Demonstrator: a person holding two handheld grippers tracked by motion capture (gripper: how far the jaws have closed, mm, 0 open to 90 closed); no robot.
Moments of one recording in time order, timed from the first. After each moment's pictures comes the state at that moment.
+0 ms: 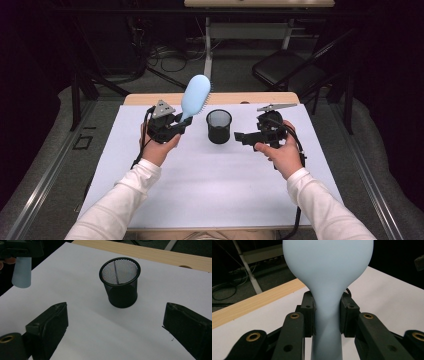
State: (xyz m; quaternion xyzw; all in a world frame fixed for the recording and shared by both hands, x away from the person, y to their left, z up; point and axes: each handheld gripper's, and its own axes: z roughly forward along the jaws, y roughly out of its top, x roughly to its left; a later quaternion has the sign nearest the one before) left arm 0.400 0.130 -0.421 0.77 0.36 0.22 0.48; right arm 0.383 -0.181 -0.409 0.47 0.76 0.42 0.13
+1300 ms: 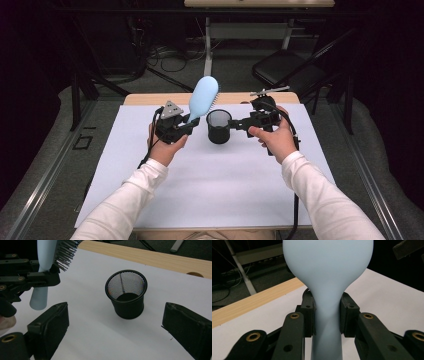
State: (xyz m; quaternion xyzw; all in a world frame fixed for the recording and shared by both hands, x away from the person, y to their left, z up) left arm 0.403 0.112 -0.427 0.77 0.35 0.21 0.49; right arm 0.413 -0.167 -0.386 0.48 0.77 0.42 0.10
